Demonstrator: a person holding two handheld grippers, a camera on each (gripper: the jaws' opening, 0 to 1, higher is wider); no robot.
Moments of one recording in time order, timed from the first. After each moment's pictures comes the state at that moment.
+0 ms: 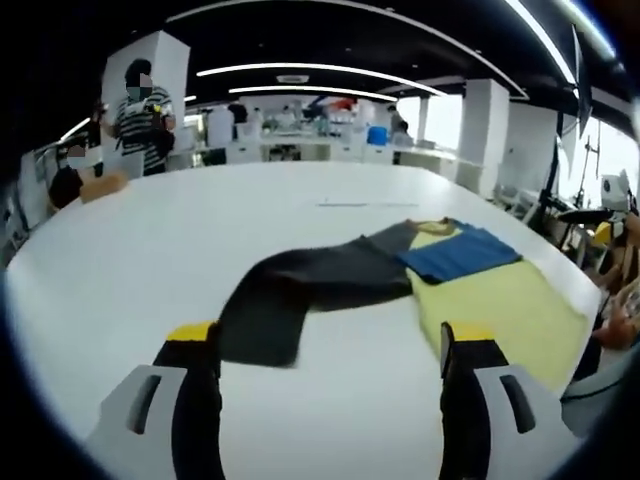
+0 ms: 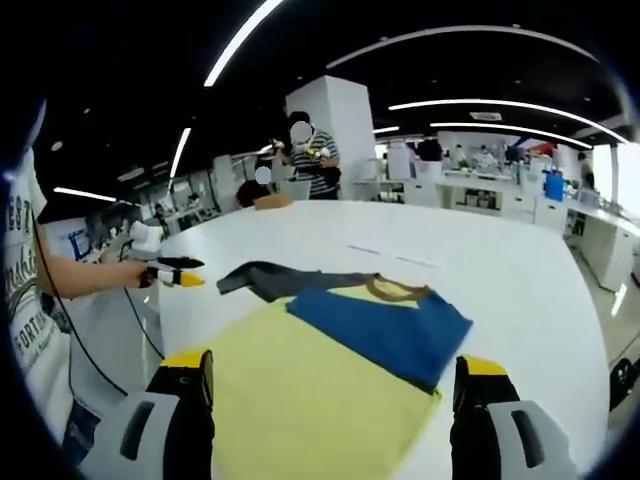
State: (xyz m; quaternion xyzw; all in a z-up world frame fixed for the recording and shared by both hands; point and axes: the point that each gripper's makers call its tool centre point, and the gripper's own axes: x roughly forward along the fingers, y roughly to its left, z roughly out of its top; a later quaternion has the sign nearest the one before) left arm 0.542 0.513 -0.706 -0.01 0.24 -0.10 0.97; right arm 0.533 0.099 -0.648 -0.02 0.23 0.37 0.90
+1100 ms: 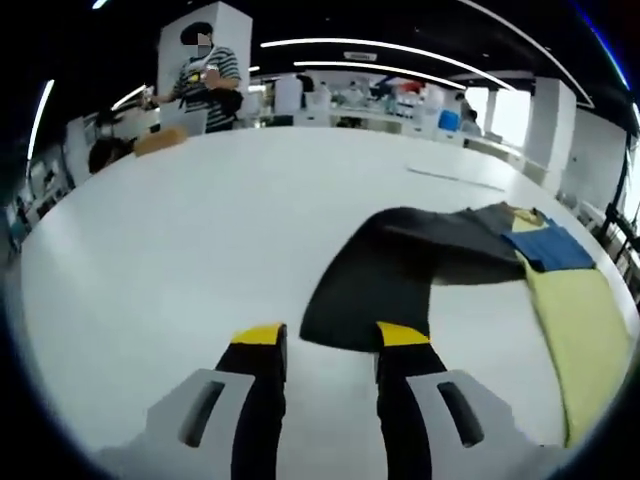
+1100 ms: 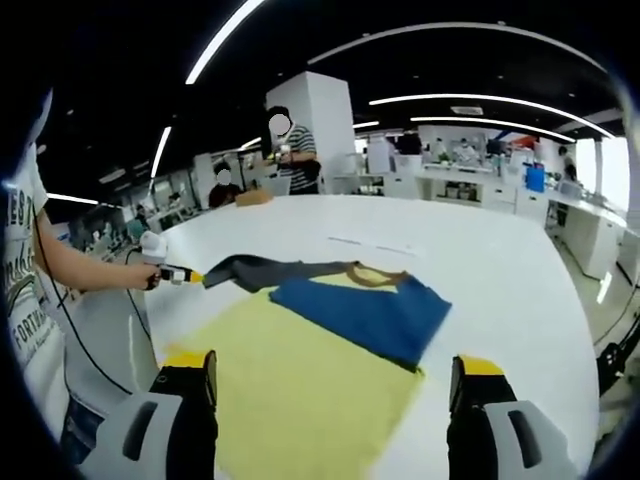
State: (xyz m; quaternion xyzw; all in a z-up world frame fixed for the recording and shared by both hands) left arm 0.567 0.594 -0.765 -0.03 0.29 0.03 0.95; right arm 0.528 0.084 -0.656 -0.02 0.24 0.33 0.91
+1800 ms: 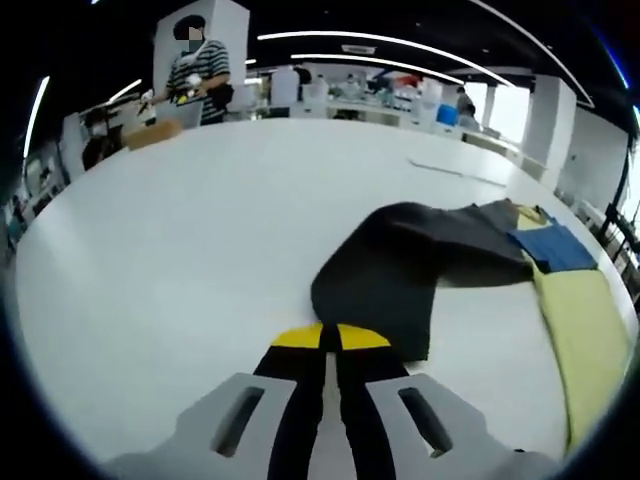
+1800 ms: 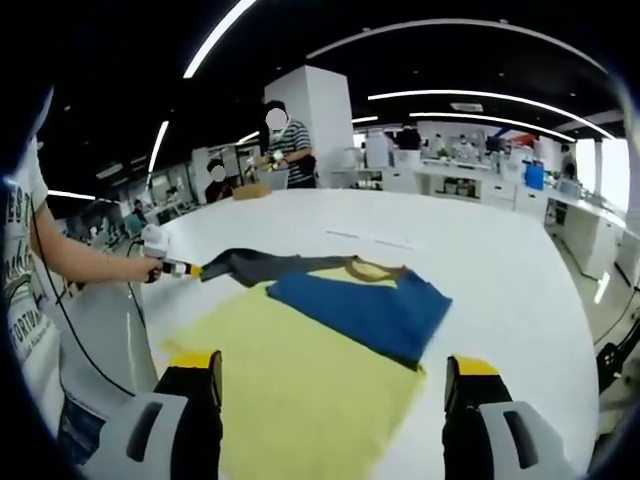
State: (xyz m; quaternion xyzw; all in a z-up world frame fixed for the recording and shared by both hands) left arm 0.581 0.596 -0.769 -0.04 0.31 0.02 0.95; right arm 0.530 0.091 -0.663 -0.03 0.25 0.33 0.91
